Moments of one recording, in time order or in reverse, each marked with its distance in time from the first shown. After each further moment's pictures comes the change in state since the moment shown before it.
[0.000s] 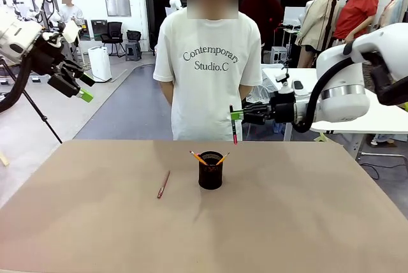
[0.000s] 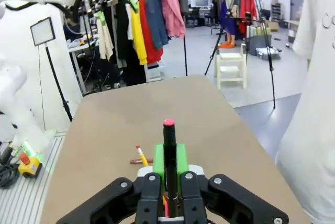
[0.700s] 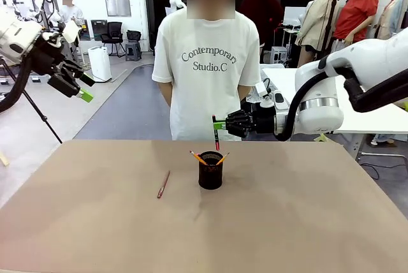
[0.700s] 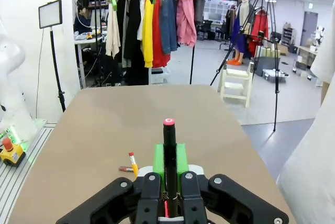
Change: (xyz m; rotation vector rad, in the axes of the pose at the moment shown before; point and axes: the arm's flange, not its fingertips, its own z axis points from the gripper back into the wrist) left arm 0.000 0.000 0.000 0.000 0.000 0.000; right arm -0.031 -0.005 -0.054 0.037 -0.046 0.122
